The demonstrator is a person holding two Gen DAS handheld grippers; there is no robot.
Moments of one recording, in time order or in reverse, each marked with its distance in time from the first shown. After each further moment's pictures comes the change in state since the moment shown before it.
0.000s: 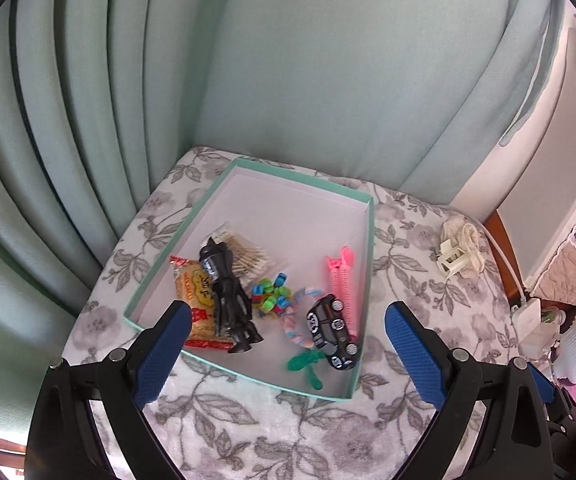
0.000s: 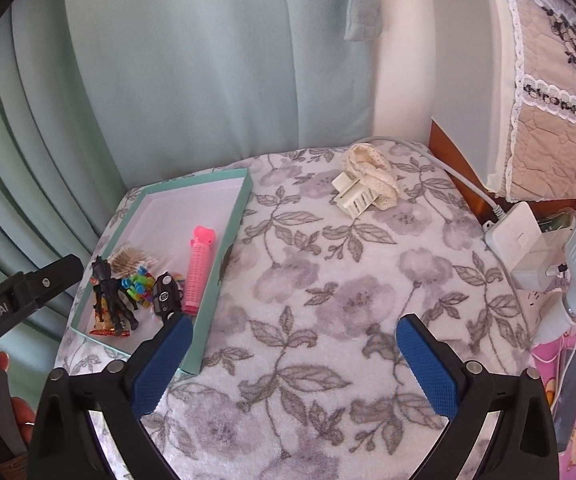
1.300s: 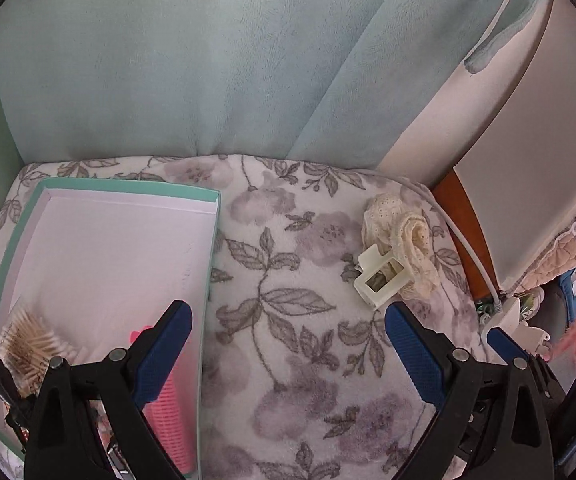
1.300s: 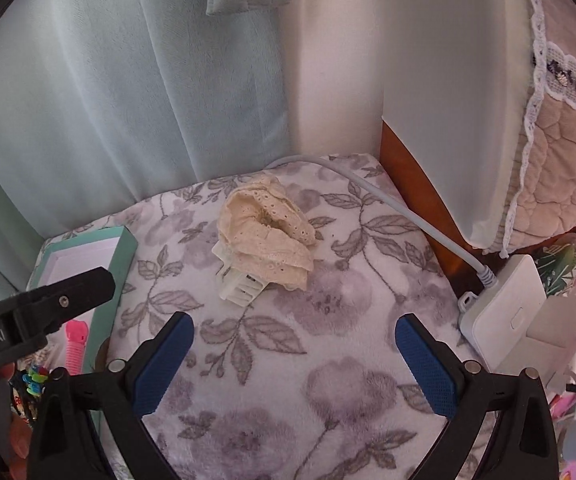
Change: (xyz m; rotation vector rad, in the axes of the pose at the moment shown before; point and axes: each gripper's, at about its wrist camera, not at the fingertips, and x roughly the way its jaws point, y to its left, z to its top) left arm 0.148 -0.135 0.056 0.169 0.203 -0.201; right arm 0.107 -0.093 0.080 0.065 0.018 -0.112
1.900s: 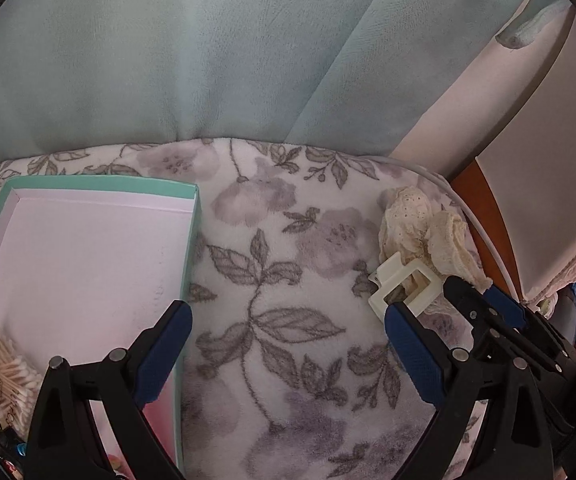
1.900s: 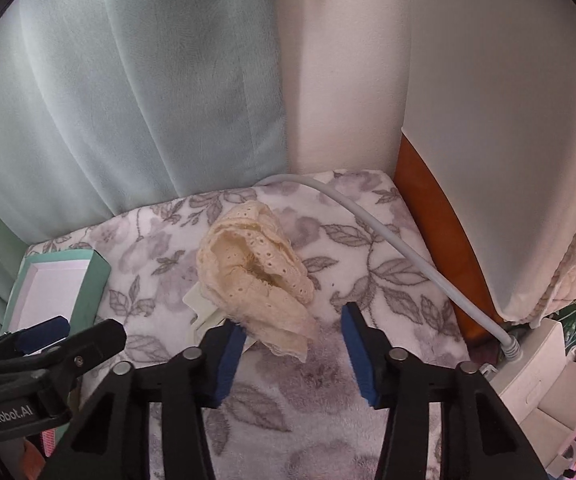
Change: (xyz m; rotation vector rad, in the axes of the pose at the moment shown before) left arm 0.047 -0.004 0.012 0.000 0.062 -0.005; right arm 0.044 -0.009 0.029 -0.029 0.010 0.010
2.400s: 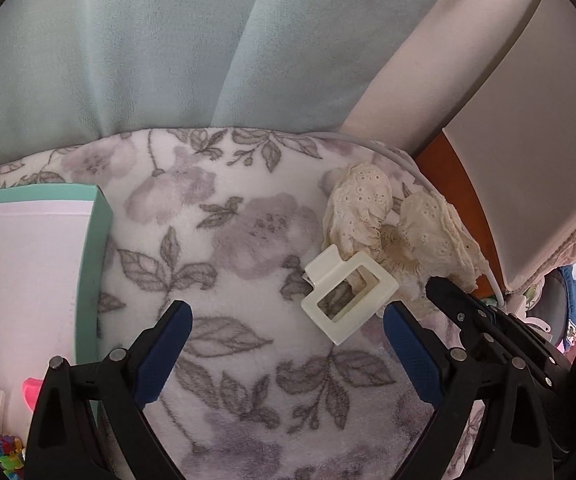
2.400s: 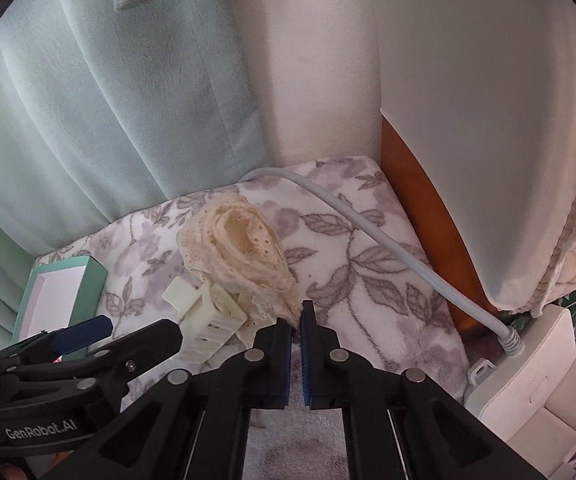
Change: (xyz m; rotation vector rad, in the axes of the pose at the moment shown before) left arm 0.030 -0.046 0.002 0.065 0.051 -0.079; right arm 0.005 -0.030 -0.021 0.065 0.010 0.057
